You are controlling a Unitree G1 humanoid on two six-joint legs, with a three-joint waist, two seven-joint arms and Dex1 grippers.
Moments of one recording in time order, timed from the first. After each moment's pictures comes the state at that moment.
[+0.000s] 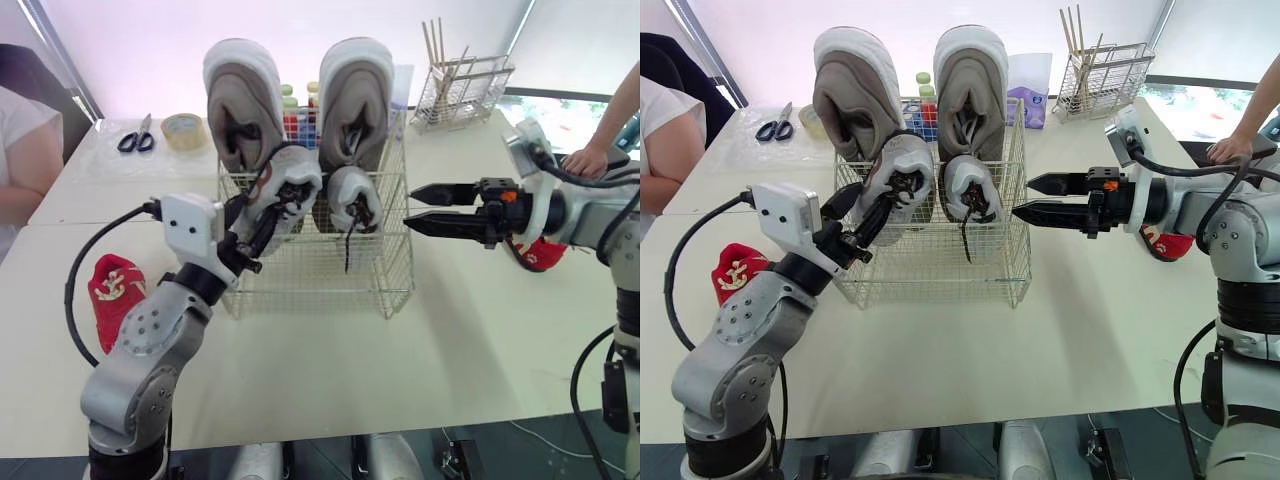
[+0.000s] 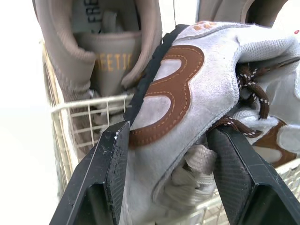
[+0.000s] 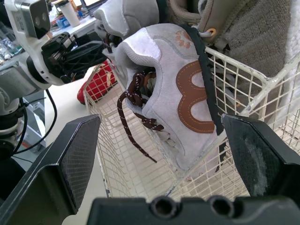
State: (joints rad) left arm -0.21 0.26 0.10 -0.81 -0.52 0.73 -0.11; right arm -0.75 -0.87 -0.12 -0.05 0.82 1.03 1.09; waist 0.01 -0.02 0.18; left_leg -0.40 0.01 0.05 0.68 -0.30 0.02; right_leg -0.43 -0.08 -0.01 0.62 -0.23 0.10
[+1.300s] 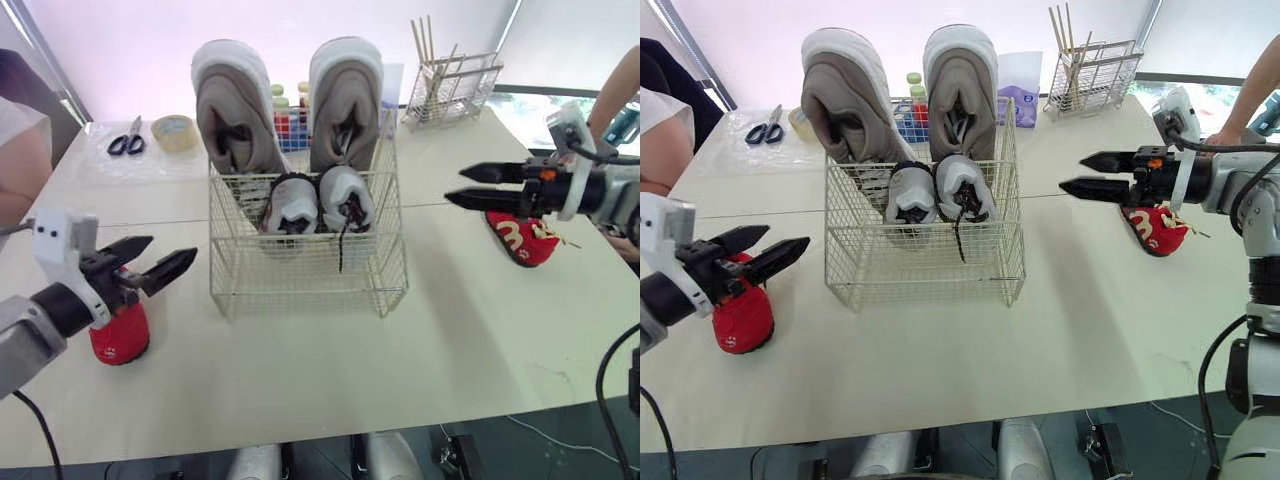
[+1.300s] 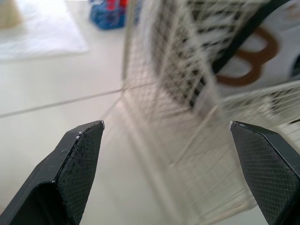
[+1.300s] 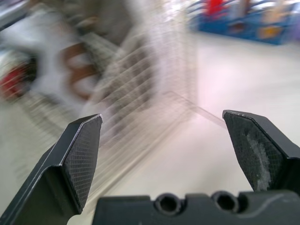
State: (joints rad) left arm 0.11 0.90 0.69 -0.67 -1.39 0.87 -0.24; right arm -0.85 -0.95 -0.11 0.32 0.56 0.79 1.10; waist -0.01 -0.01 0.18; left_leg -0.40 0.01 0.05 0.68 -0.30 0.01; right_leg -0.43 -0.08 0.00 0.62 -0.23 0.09
